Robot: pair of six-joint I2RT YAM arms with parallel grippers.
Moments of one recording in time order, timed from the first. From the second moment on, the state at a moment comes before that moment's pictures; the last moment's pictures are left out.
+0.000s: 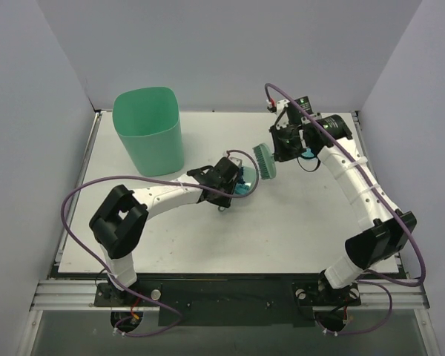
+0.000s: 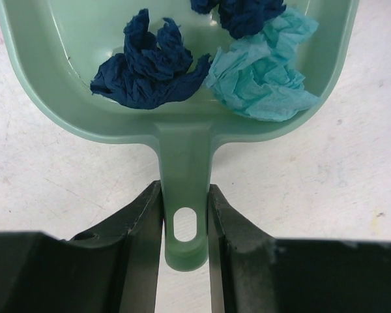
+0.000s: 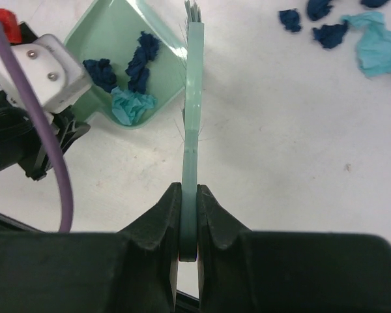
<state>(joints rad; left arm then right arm) -0.83 1.81 1.25 -0.47 -0.15 -0.43 0.42 1.61 1.73 -1.08 -0.06 -0.02</state>
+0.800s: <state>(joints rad) -0.58 1.74 1.74 -0.71 0.14 -0.52 0.35 1.40 1.43 -0.92 0.21 0.32</state>
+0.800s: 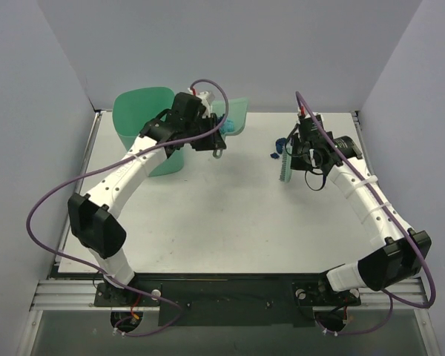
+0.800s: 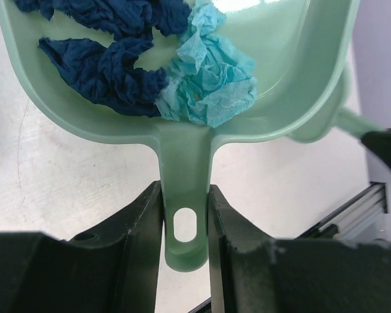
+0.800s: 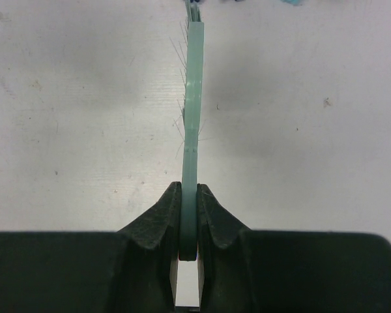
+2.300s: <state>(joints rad) 0.08 1.56 1.17 0.60 0.75 -1.83 0.47 1.46 1.42 -0.88 0.27 0.35</state>
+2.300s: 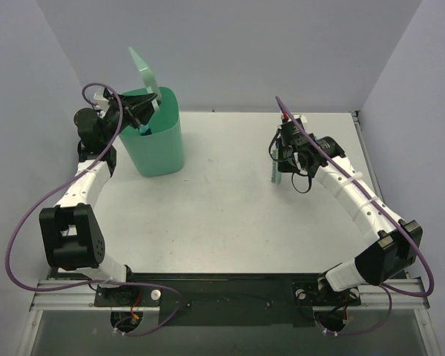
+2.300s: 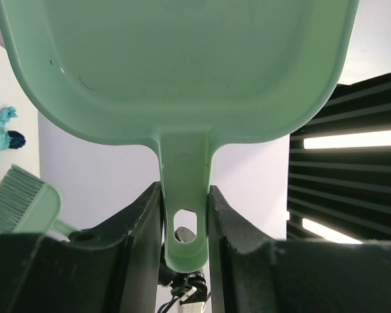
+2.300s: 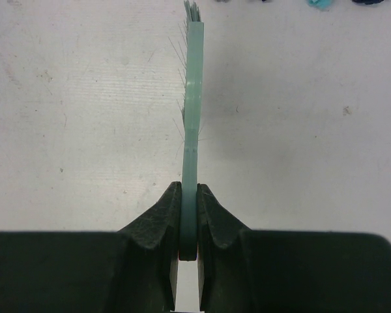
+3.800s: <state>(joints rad) -0.65 1.50 1.42 -0.62 0.28 -0.58 0.15 1.86 1.88 -1.05 0.74 0.19</state>
